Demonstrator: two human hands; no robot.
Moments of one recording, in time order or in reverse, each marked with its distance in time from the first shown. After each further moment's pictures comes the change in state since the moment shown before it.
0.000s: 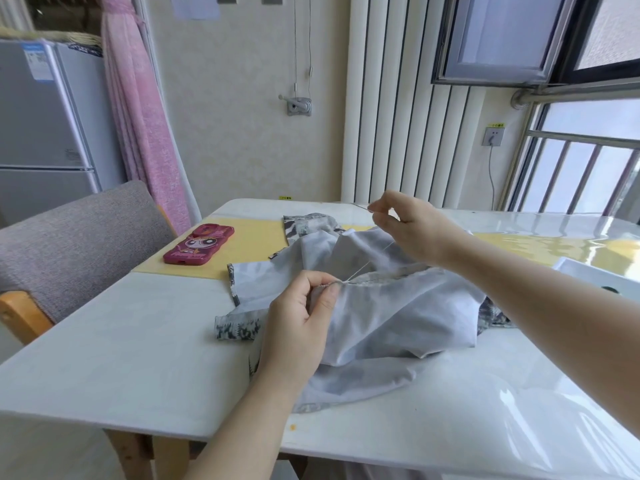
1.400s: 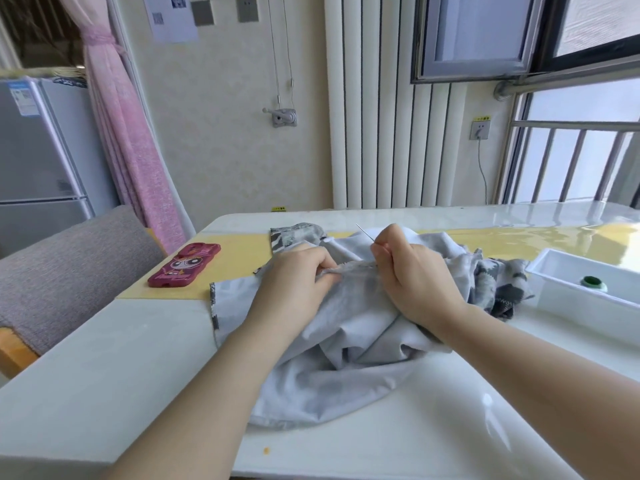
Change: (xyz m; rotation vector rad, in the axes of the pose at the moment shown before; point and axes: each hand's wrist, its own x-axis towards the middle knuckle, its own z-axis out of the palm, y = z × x) left_hand 0.063 0.026 0.018 0.596 -0.274 0.195; right_hand -0.044 0.047 0.031 -0.124 0.335 -0.188
